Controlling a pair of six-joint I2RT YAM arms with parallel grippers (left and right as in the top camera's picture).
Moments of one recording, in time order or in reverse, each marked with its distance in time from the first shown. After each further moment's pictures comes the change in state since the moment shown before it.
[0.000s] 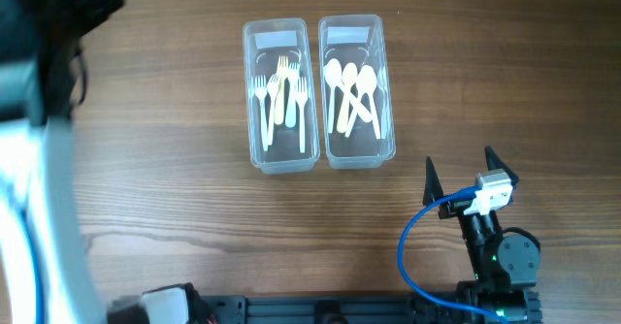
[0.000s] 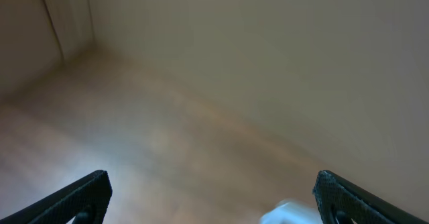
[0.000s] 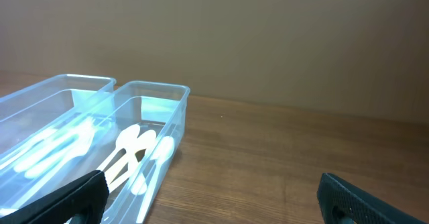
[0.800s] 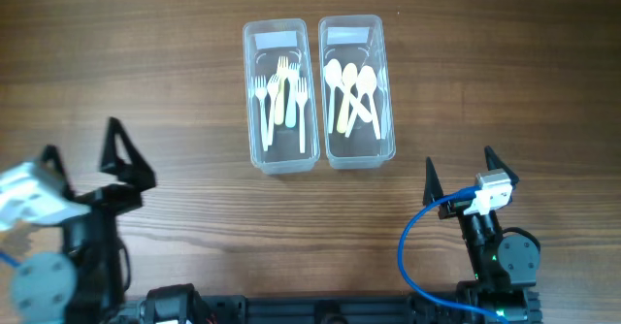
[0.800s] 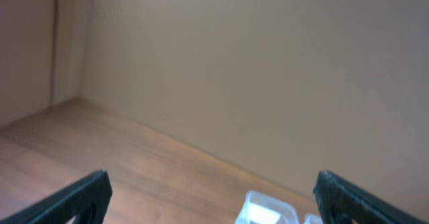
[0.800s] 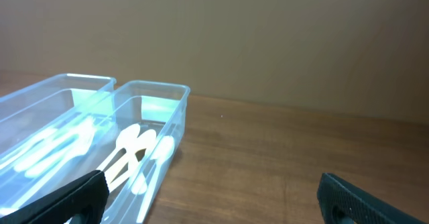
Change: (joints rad) left arm -0.034 -1.048 -0.995 0.407 0.032 0.002; right arm 0.000 0.001 0.000 0.000 0.000 0.000
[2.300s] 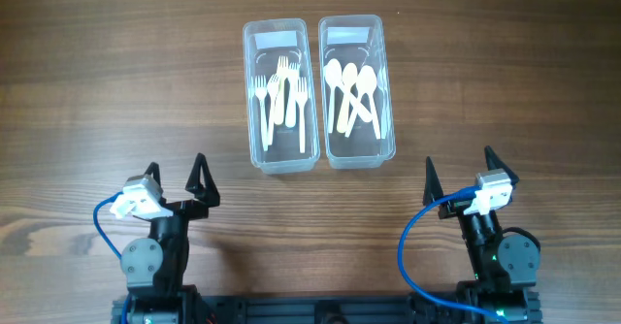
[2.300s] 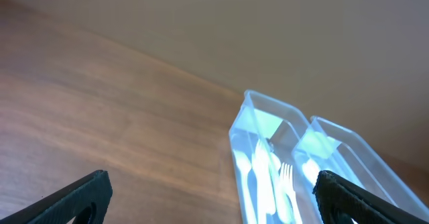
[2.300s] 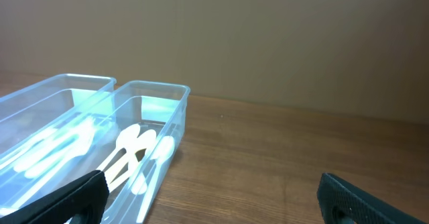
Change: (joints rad) left arm -0.084 -0.386 -0.819 0.367 0.120 -0.056; right arm 0.000 0.000 0.000 0.000 0.000 0.000
